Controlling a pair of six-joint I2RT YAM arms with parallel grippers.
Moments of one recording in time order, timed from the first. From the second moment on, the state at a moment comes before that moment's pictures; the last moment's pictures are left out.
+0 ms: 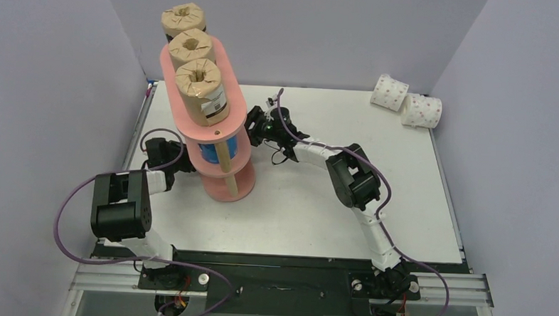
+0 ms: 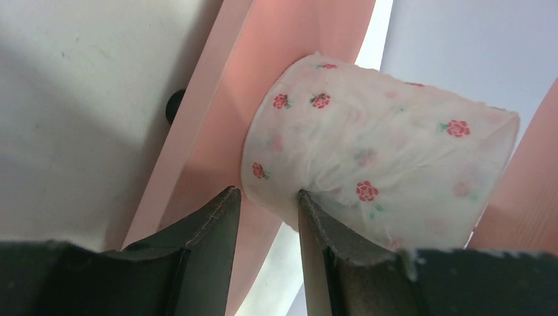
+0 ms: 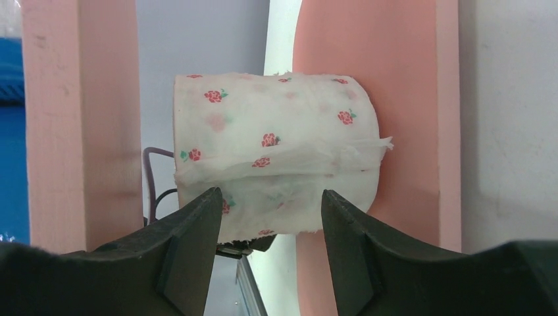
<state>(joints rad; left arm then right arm) 0.16 1.61 0.61 0.40 0.38 -1.30 0.66 2.37 1.70 0.41 -0.43 1.20</state>
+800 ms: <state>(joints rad) 0.15 1.76 0.73 0.47 0.36 -1.33 0.64 2.46 1.87 0.33 -0.43 1.22</state>
